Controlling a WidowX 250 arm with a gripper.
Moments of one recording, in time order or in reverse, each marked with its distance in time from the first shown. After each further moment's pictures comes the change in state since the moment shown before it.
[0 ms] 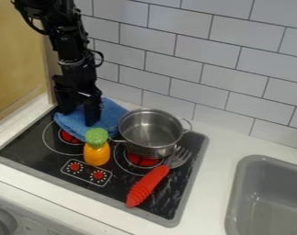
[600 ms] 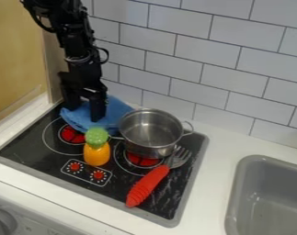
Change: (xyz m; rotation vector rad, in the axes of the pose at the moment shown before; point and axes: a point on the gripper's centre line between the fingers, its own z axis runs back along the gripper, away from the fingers) arm 0.018 0.003 -0.001 0.009 -0.010 0.007
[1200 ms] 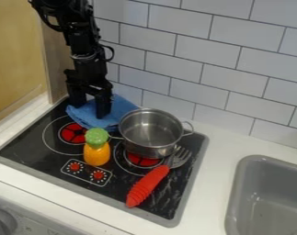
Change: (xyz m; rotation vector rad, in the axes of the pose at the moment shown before) arm 0.009 -0.002 0.000 -0.010 0.001 -0.011
